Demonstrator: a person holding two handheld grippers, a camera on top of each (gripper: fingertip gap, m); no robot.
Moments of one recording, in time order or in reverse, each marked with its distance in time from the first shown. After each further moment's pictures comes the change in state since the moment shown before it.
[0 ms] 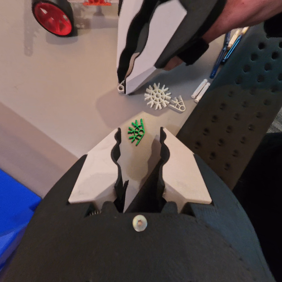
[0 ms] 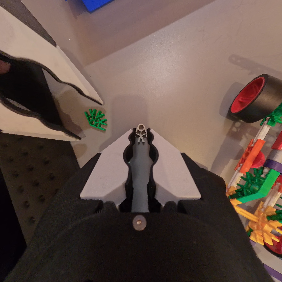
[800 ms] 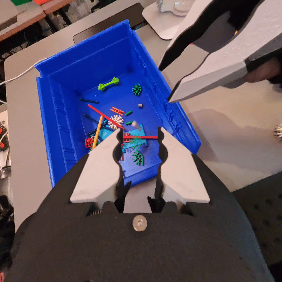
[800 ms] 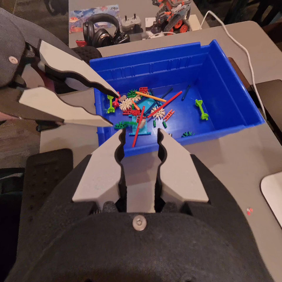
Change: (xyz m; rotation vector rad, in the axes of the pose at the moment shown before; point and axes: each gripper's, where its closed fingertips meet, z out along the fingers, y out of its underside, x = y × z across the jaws) left arm -0.184 0.015 -0.155 0.171 -0.541 -0.253; right arm -0.027 -0.237 -0.004 0.299 -0.058 -0.205
